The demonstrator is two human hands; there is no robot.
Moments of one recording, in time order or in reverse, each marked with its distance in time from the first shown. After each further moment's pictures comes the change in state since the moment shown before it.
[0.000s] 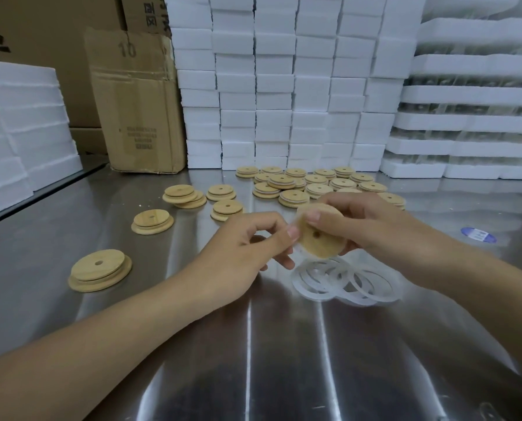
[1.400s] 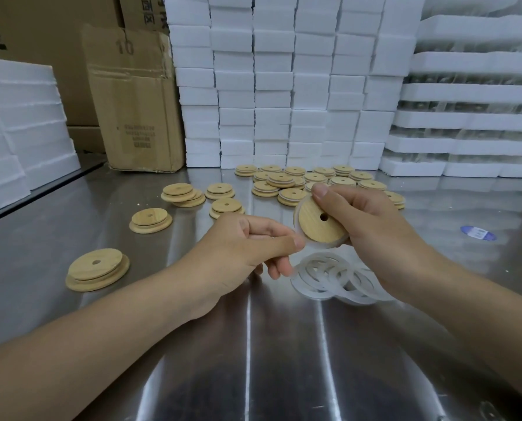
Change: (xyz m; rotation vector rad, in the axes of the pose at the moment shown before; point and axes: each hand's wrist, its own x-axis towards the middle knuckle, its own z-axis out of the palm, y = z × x) left_hand 0.001 0.002 -0.003 -0.233 -0.022 -0.178; right_hand 0.002 0.001 0.023 0.145 0.264 -0.101
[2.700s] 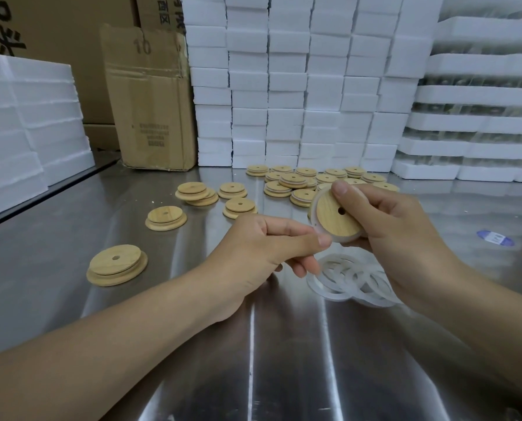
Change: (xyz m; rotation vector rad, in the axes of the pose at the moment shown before) left_hand -0.003 -0.002 0.002 -0.059 -0.010 0.017; right_hand -0.005 -0.001 0.008 0.190 0.116 0.035
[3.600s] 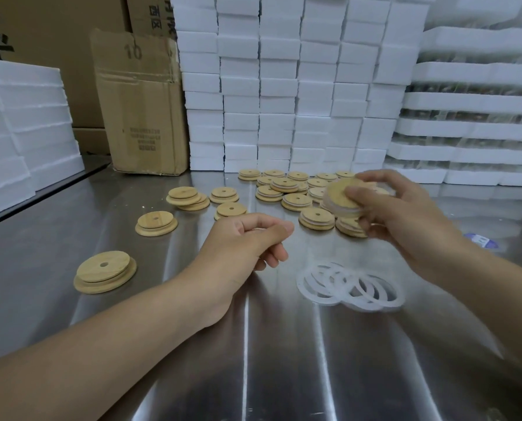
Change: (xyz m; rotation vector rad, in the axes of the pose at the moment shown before) left_hand 0.008 -0.008 -0.001 -0.122 0.234 -0.065; right_hand 0.031 0.002 -0.044 -0.088 0.165 0.188
